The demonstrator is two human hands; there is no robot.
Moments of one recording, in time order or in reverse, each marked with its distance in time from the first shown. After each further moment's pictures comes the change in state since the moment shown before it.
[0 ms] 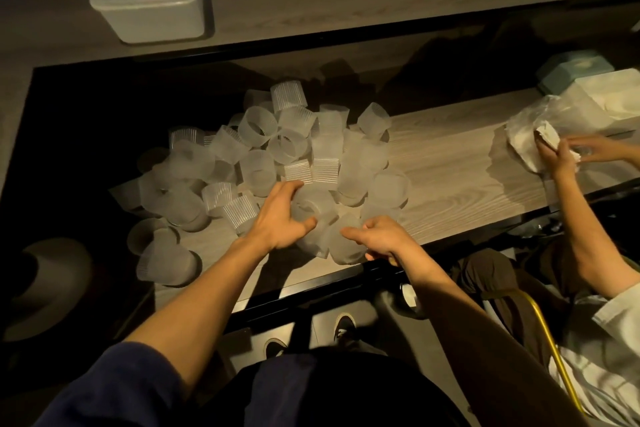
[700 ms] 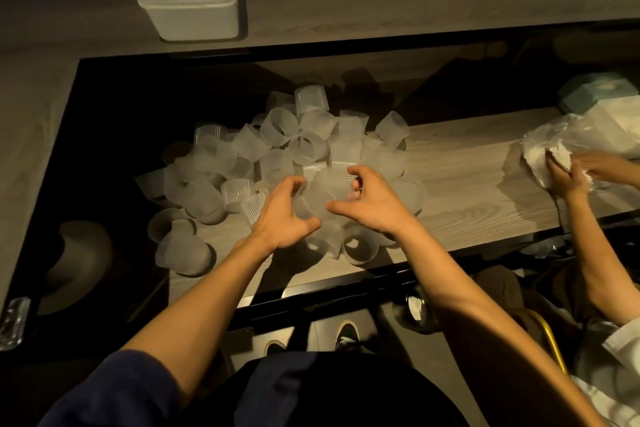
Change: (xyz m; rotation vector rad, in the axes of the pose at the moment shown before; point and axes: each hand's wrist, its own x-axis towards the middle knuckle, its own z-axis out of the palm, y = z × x) left_hand -0.021 -0.008 -0.017 -0.202 0.129 -0.013; right_hand -0.021 -0.074 0.005 -0.130 0.091 -0.492
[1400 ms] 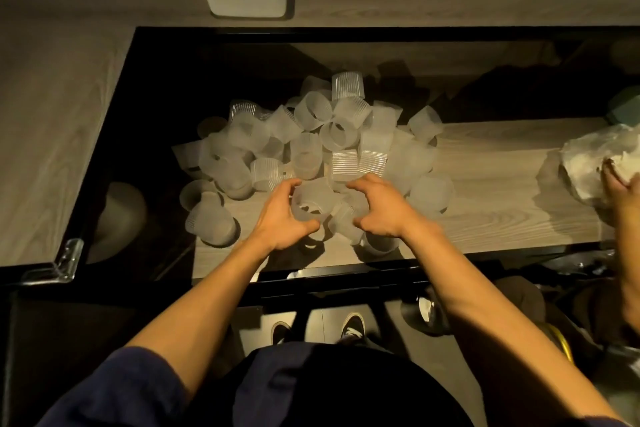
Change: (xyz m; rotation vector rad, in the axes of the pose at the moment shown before) left_hand -0.044 -0.031 -0.017 -0.064 0.071 -0.182; right_hand 0.011 0.015 0.030 -0.484 -0.234 -0.208
